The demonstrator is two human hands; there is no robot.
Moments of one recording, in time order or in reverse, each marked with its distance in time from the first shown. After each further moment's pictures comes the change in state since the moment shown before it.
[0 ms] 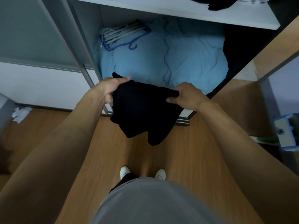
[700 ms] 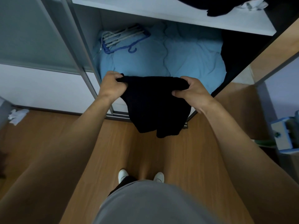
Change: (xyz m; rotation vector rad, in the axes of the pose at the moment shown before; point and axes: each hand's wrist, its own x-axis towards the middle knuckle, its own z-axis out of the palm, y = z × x) left_hand 0.011 -0.008 0.008 0.565 0.302 0.558; right_hand -0.002 0.005 -0.008 0.854 0.136 -0.105
